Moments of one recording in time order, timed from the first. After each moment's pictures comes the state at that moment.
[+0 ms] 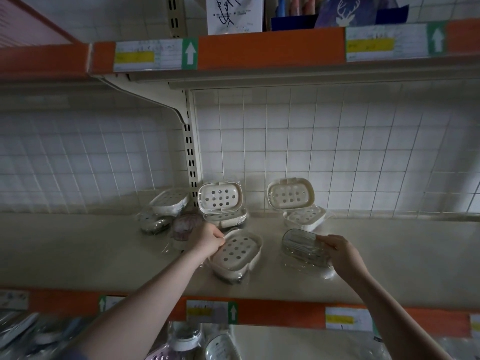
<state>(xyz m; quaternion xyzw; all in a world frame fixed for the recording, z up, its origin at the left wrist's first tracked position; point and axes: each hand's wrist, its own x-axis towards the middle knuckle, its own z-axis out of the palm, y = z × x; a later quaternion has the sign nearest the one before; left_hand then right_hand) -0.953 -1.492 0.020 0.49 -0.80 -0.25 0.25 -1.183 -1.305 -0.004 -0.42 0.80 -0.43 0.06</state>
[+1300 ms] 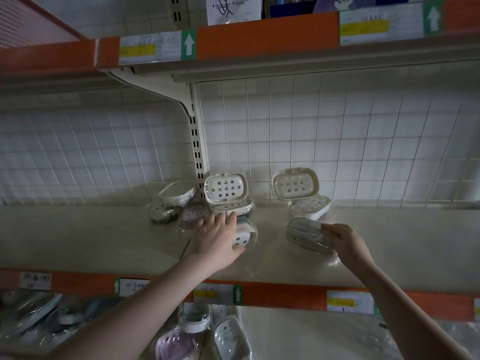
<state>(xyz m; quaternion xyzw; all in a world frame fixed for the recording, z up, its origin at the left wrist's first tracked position) -0.932 -1.418 0.041 0.42 -0.89 0.15 0.09 -1.185 -1.298 -0.011 -0.43 0.79 -0.44 0.05</state>
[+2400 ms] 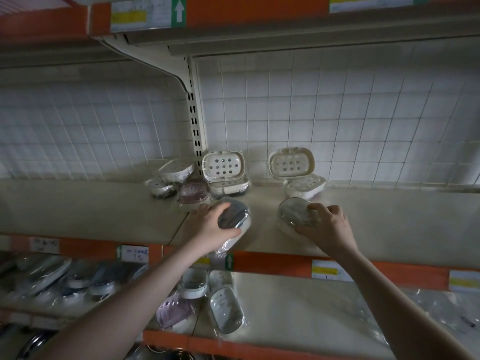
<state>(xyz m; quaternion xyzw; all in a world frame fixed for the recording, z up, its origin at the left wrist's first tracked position) -0.919 -1.399 0.016 0.45 -0.80 -0.32 0.20 -1.151 -1.279 -0.006 -0.45 0.83 -0.32 0.00</state>
